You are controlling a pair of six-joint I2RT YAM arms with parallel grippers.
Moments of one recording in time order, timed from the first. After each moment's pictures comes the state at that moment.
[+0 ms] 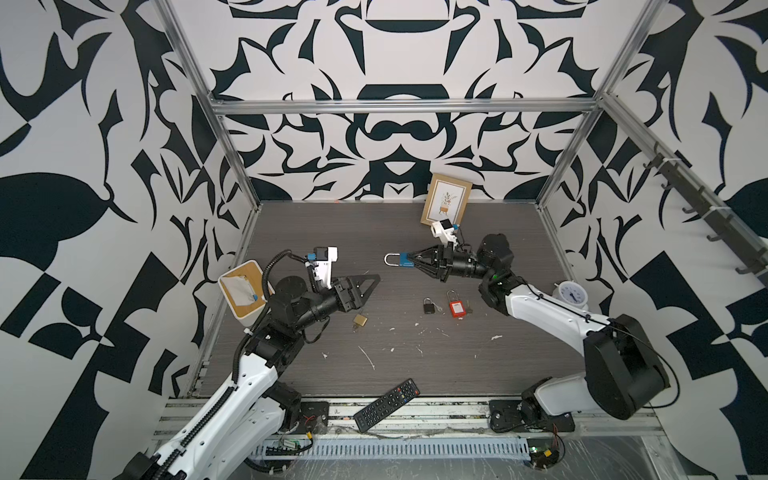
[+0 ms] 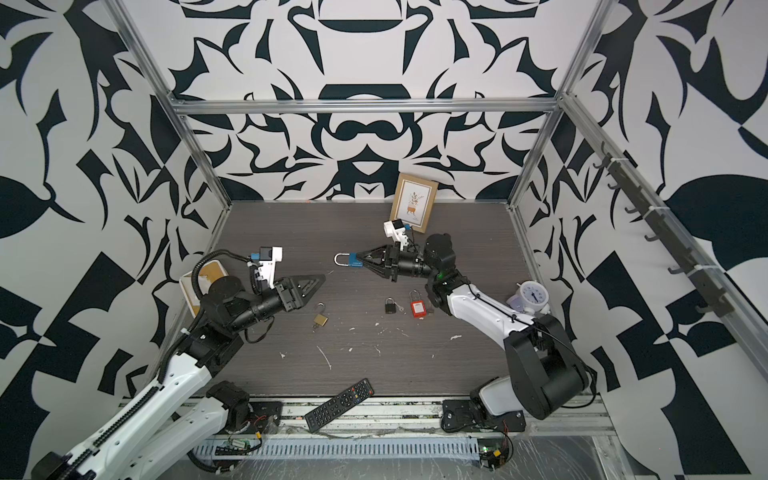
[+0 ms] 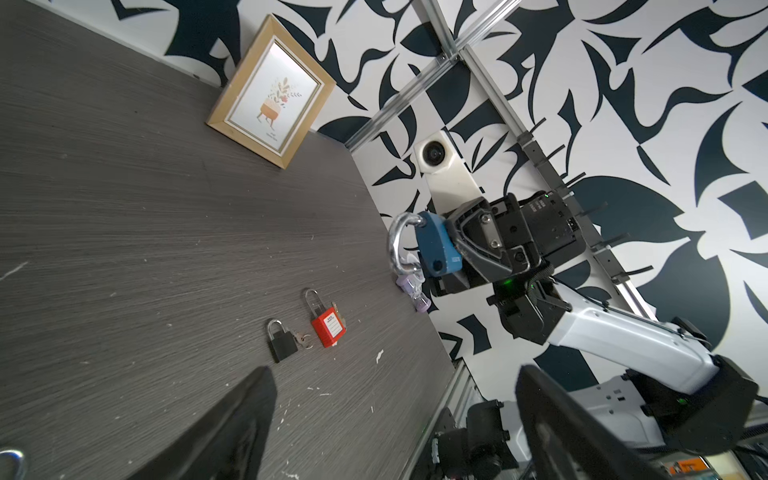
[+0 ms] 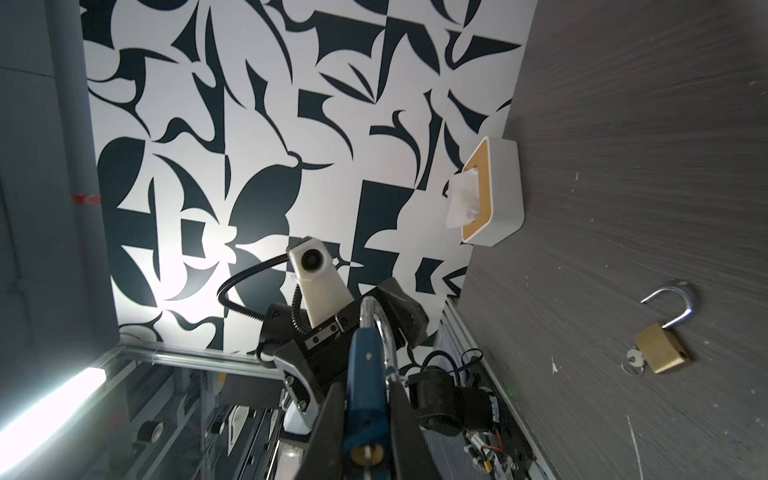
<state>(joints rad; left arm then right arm) -0.48 0.77 0.55 0.13 0.55 -0.83 0.47 1.44 0.82 0.73 -1.01 1.47</state>
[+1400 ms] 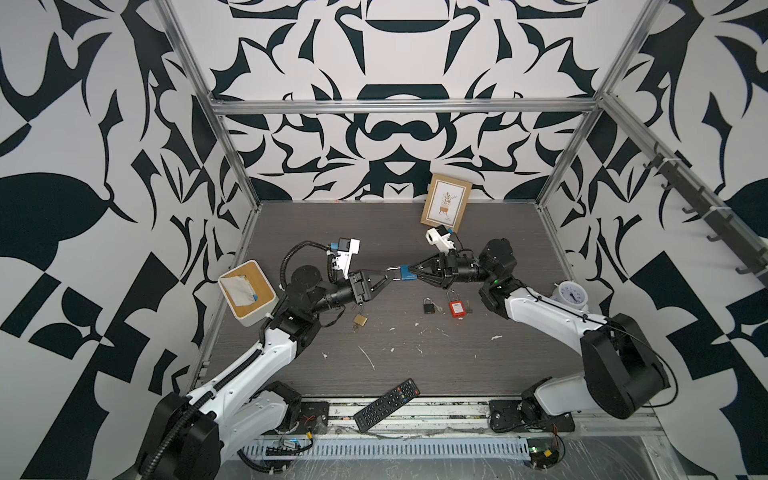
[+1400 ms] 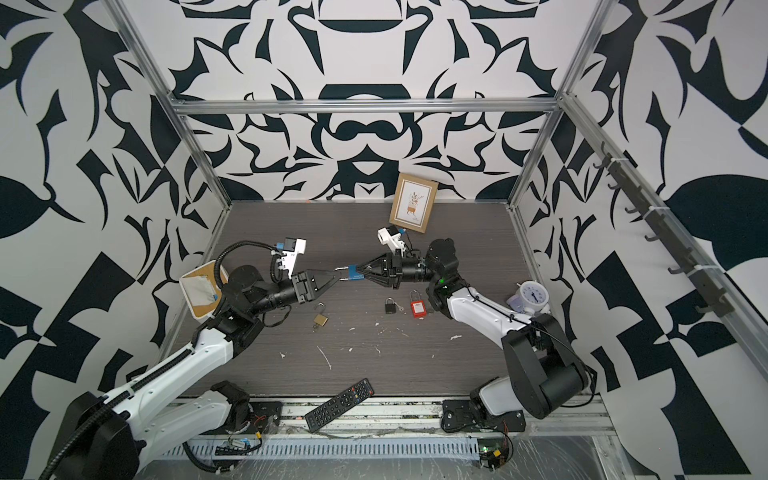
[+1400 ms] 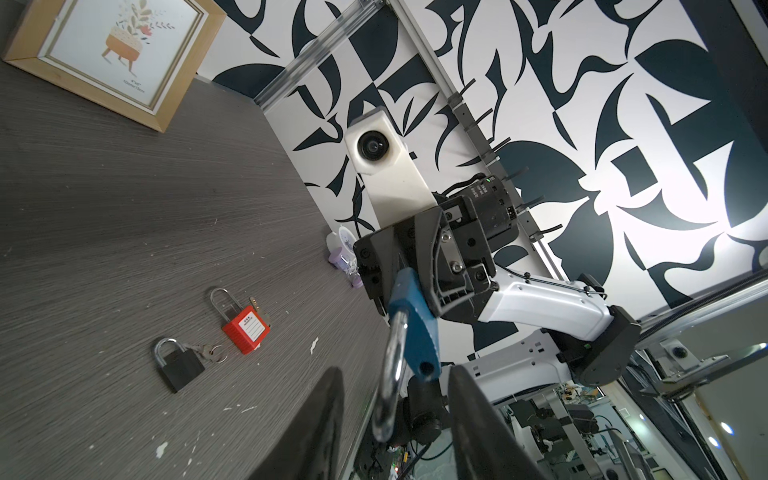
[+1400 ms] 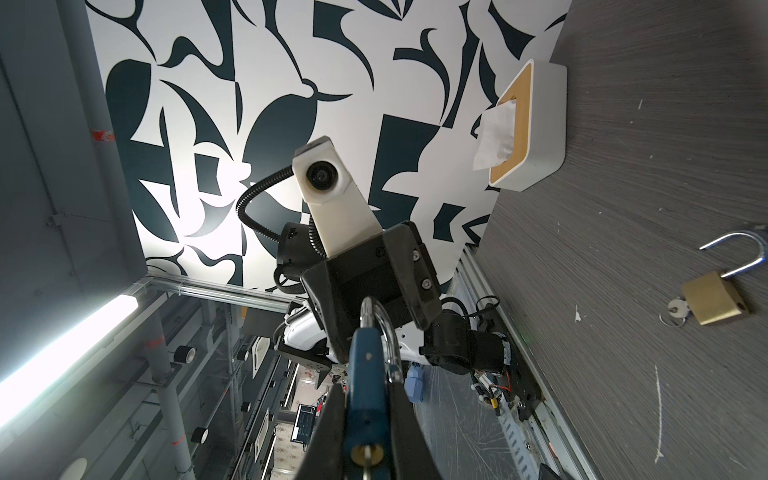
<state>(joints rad) -0.52 1.03 0.56 0.51 0.73 -0.97 0.47 1.43 0.77 0.80 -1.16 1.50</state>
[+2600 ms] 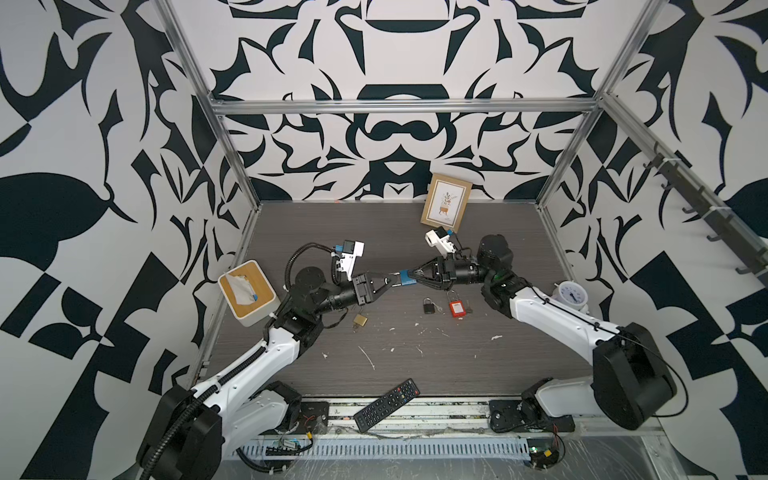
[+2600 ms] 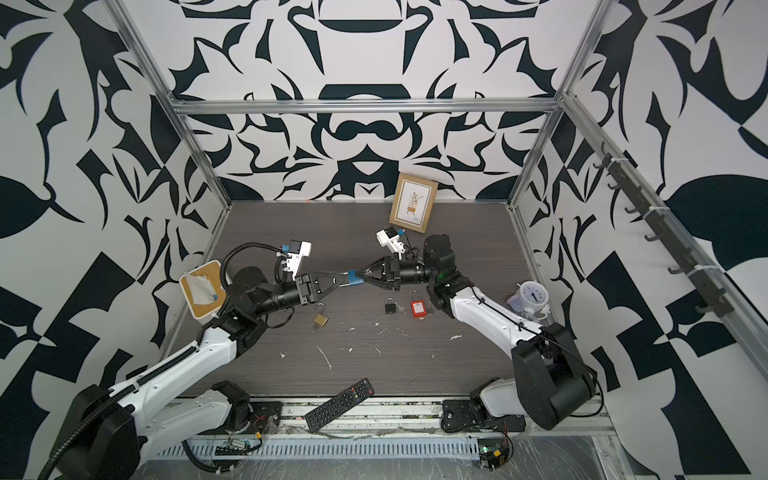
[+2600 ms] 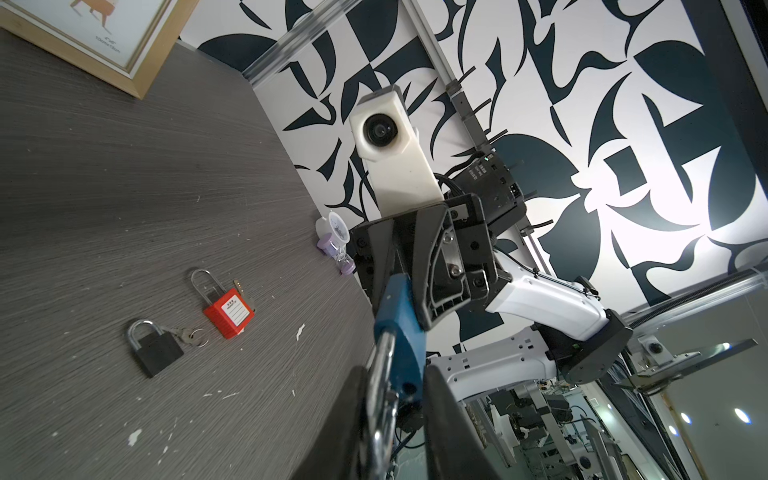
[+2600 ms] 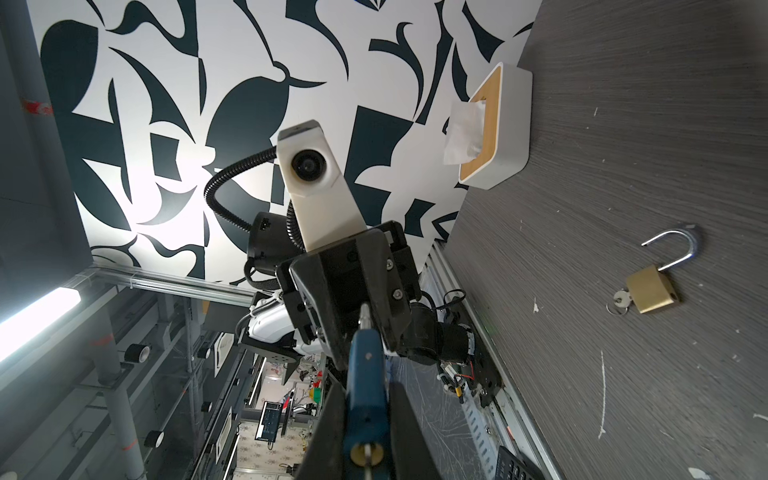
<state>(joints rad) -0.54 1.04 0.54 0.54 0.75 -1.03 0.47 1.37 0.82 0.50 -1.14 1.24</state>
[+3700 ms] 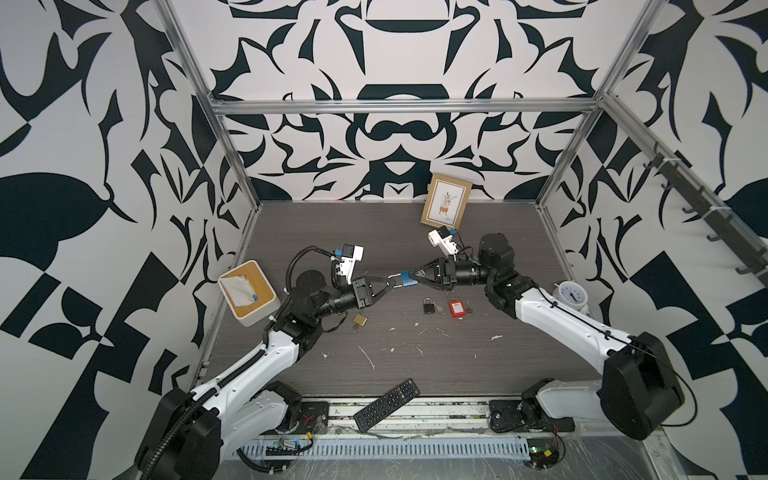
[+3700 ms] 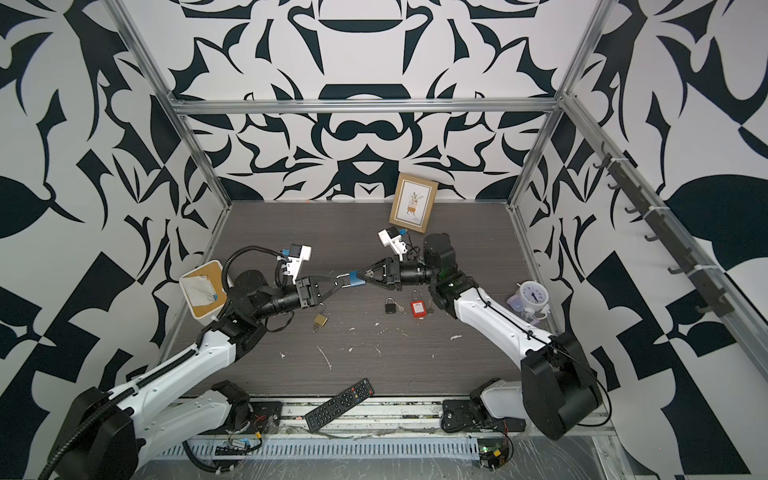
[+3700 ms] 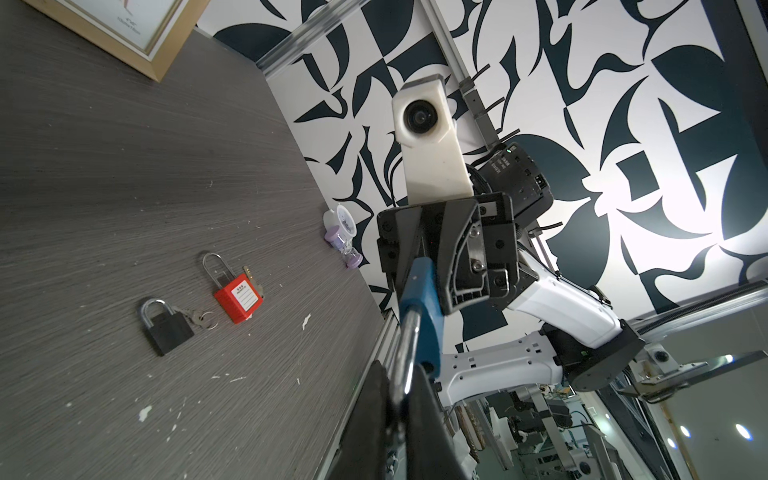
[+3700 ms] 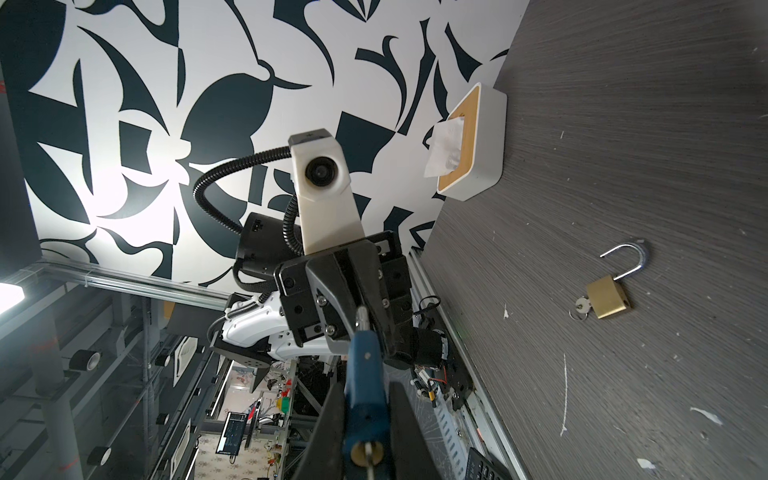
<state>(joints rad) -0.54 1.03 0.51 0.52 0.74 -1.03 0.47 1.32 0.84 0.32 -1.09 1.08</state>
